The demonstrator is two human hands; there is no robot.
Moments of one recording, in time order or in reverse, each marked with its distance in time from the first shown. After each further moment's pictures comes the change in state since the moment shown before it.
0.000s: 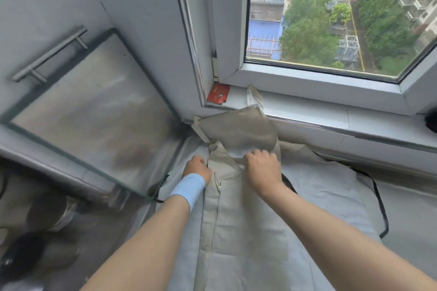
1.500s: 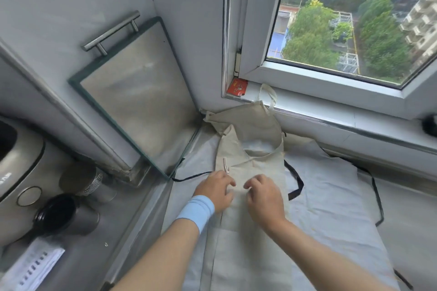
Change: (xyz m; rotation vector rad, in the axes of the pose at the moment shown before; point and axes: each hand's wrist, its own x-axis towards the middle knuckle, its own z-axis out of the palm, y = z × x) left_hand -0.062 -0.080 0.025 0.314 -0.048 0.626; right_hand -0.110 -0.050 0.030 0.441 0.193 0.022
